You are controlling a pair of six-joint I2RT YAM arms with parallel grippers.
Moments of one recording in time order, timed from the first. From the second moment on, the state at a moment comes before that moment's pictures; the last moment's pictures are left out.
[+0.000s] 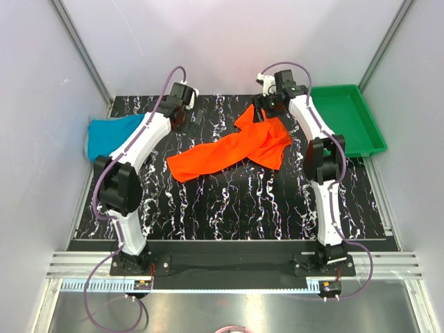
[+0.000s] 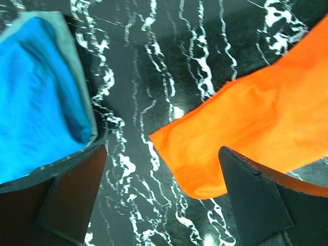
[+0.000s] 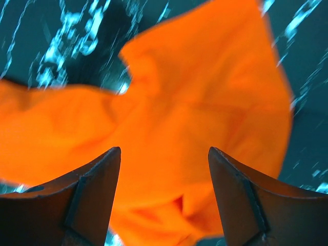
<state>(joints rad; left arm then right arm) -0.36 1.87 1.75 -0.82 -0.27 0.02 0.23 2.41 2.32 -0.84 -0.35 -0.15</state>
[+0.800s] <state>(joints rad) -0.07 2.06 1.69 -0.90 0.11 -0.03 0.23 2.70 2.58 -0.72 -0.18 -0.09</state>
